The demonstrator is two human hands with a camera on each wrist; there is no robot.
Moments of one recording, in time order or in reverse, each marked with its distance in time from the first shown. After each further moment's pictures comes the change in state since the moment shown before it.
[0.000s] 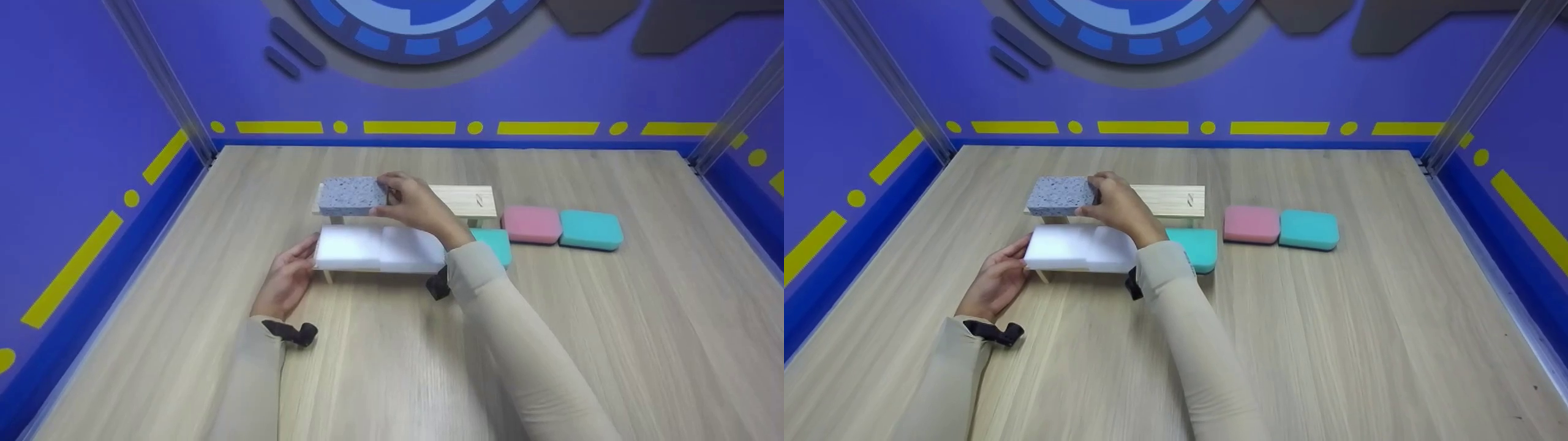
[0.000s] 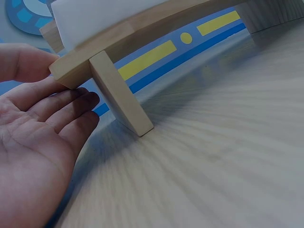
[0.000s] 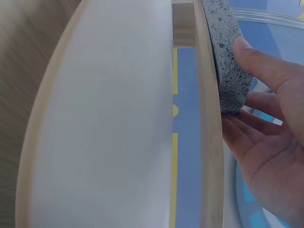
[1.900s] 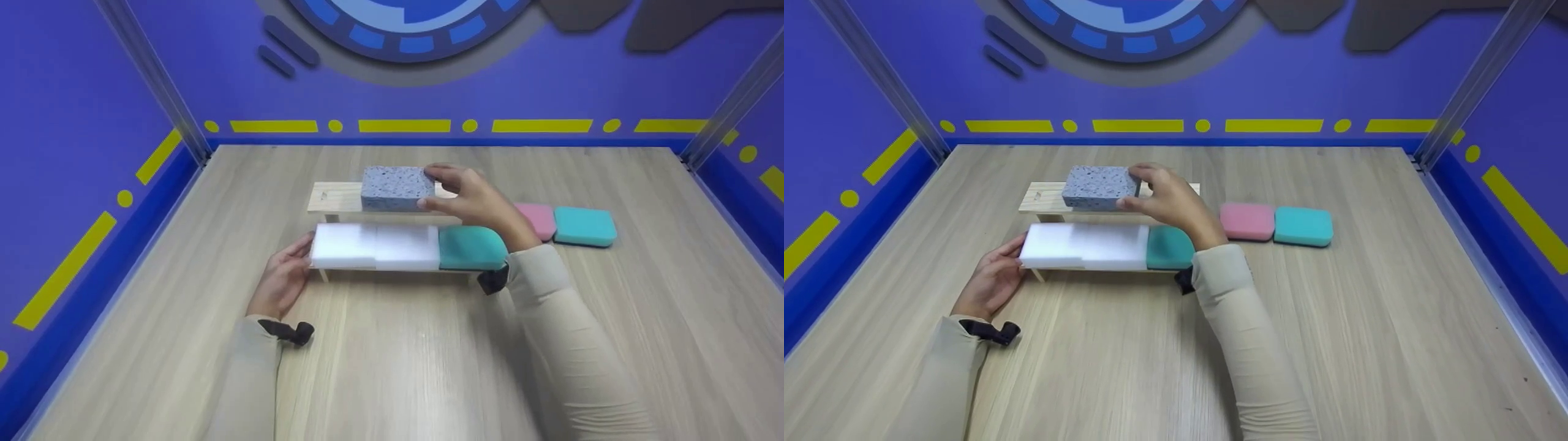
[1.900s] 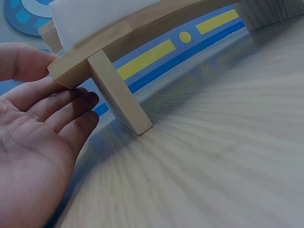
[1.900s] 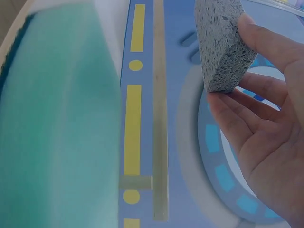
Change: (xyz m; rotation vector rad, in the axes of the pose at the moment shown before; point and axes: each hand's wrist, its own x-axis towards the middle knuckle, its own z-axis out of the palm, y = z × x) left_hand -0.002 0.001 0.003 0.012 0.002 -0.012; right_hand -0.054 0.027 -0.067 0.063 0.013 -0.029
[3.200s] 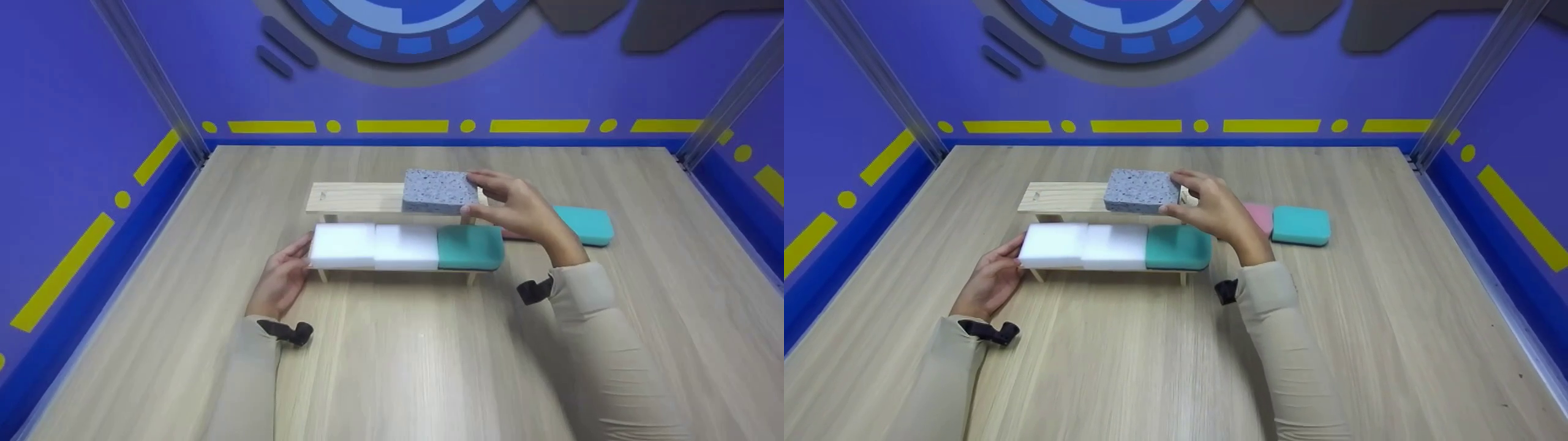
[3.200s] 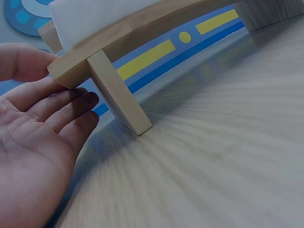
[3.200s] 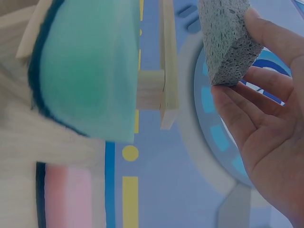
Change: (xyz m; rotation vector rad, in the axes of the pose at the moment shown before) left_hand 0.000 0.001 -0.001 -0.003 -0.002 -0.012; right_hand -0.047 0.034 -0.030 -0.016 0.089 0.034
